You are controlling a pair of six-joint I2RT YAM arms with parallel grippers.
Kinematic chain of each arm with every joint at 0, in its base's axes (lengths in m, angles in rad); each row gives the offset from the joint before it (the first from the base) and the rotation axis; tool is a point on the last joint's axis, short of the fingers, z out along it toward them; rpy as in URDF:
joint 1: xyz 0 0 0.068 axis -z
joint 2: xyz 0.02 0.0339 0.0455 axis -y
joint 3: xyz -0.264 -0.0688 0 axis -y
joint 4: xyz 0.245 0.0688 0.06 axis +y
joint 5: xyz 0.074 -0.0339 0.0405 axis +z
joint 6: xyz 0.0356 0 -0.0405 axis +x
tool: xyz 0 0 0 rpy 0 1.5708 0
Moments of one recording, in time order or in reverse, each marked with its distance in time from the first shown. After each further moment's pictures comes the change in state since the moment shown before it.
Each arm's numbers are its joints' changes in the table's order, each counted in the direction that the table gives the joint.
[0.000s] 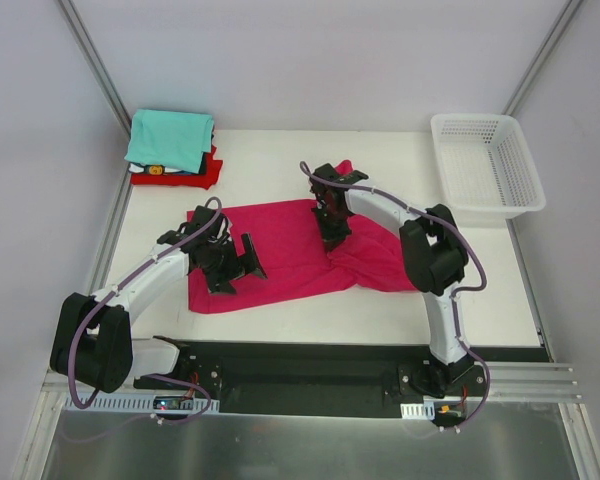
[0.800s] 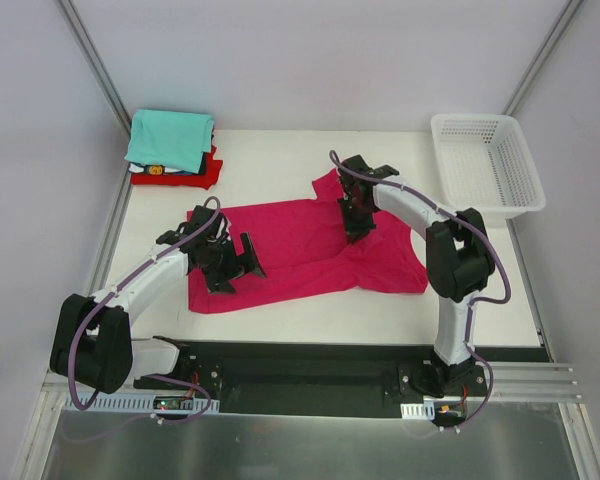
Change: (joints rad) left arm -0.006 0.005 0.000 -0.002 0.000 0.000; right arm 0.115 0.136 -0.142 -0.020 -0.048 -0.016
